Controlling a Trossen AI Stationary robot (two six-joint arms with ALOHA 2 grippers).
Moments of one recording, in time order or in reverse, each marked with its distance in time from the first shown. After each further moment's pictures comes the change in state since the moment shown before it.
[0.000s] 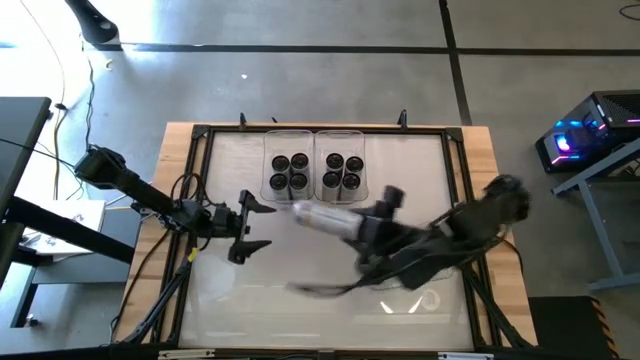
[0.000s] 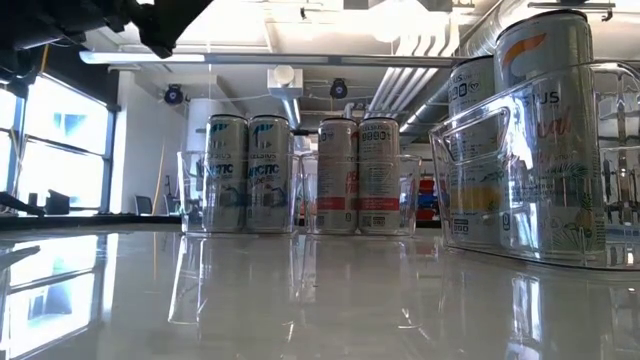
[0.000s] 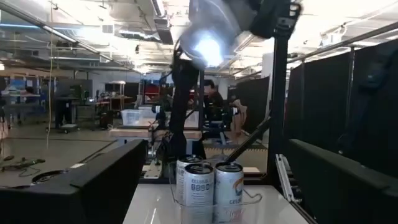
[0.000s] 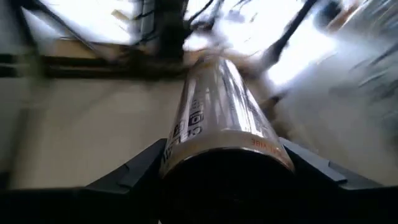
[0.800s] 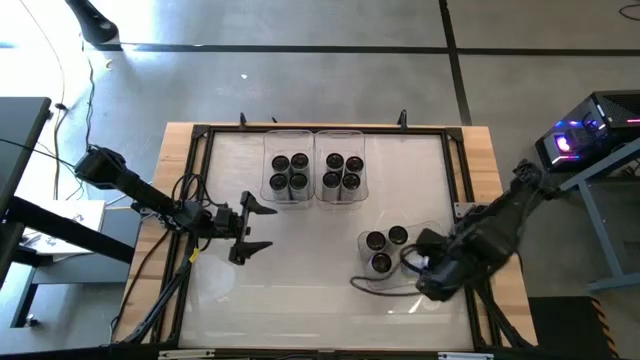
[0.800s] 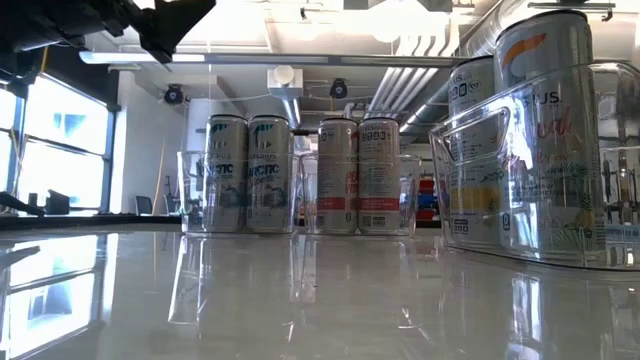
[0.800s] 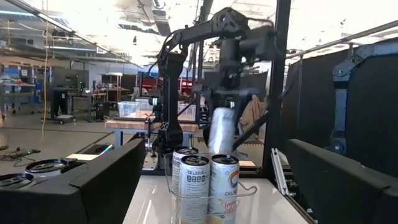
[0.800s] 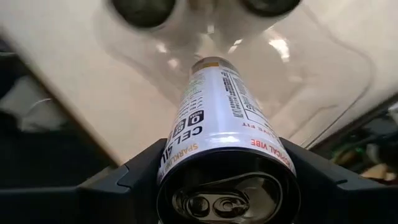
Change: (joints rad) left arm -0.001 0.000 0.000 -0.030 0.003 -0.034; right arm 0.153 -0.344 -0.740 -0.295 -0.709 1.052
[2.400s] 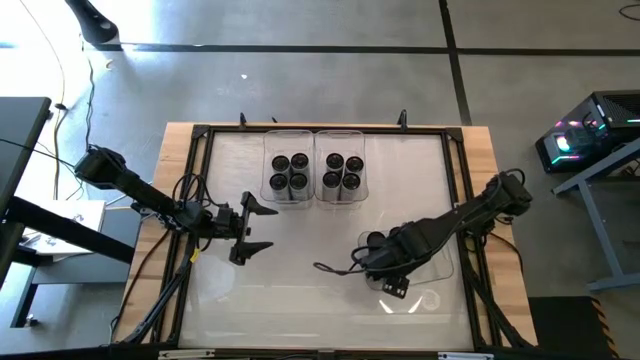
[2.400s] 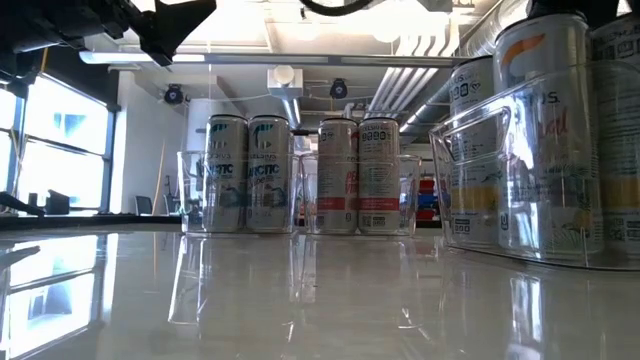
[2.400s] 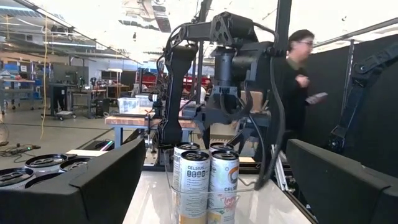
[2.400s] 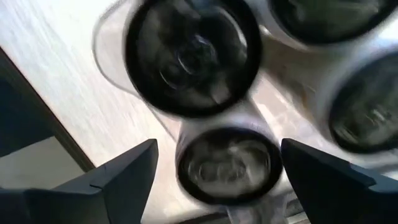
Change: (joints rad) left arm 0.000 0.000 0.000 -0.016 -0.001 -0.013; right arm -0.268 0.258 0.017 0.101 -0.188 -0.556
